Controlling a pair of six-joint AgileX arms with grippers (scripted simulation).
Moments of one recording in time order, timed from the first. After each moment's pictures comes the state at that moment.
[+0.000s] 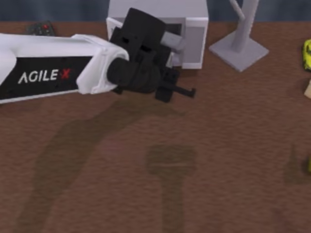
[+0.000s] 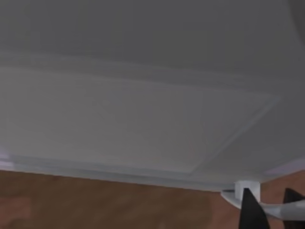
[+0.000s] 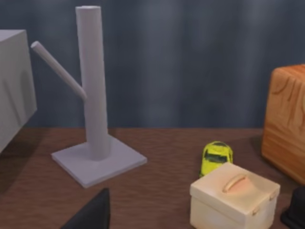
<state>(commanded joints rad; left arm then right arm) -0.60 1.97 1.31 -0.21 -0.01 -0.07 0.00 0.00 0.00 0.00 0.00 0.00</state>
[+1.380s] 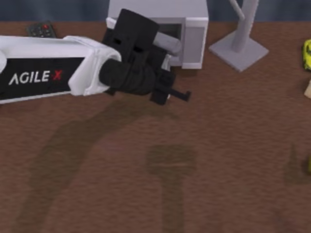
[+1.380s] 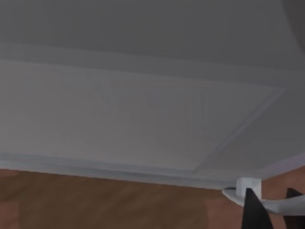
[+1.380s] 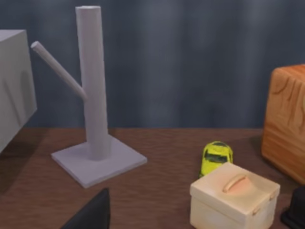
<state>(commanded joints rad) -0.58 1.94 1.28 -0.20 0.03 -0.01 0.00 0.00 0.00 0.00 0.00 0.00</state>
